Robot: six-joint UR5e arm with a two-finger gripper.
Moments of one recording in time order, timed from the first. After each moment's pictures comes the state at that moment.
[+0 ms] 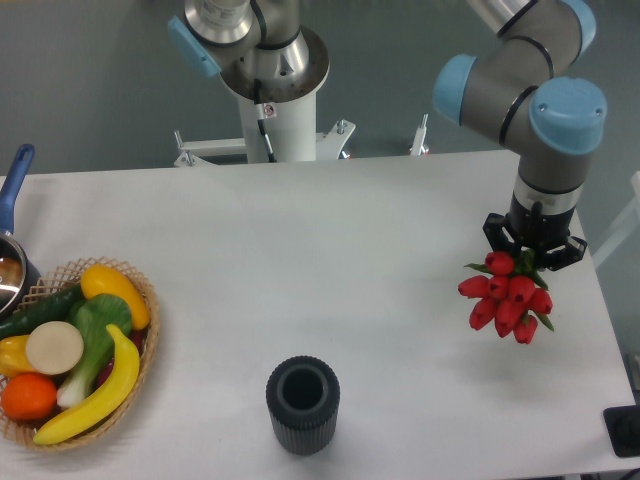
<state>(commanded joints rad) 2.78 -1.99 -1.53 -1.02 1.56 1.27</state>
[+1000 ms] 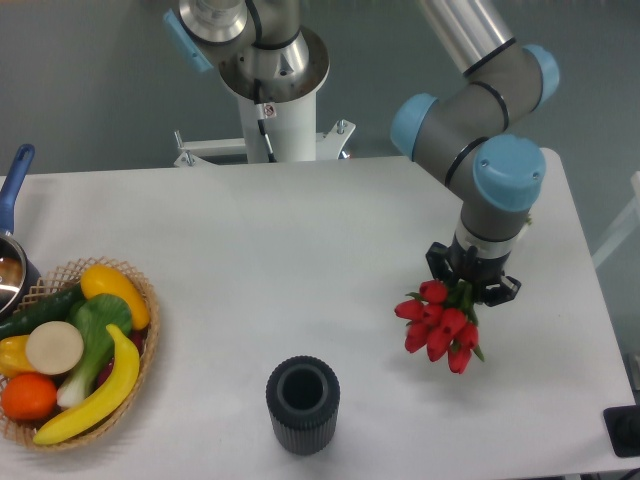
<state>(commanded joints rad) 2.68 -2.03 -1.62 -0.97 1.50 1.17</state>
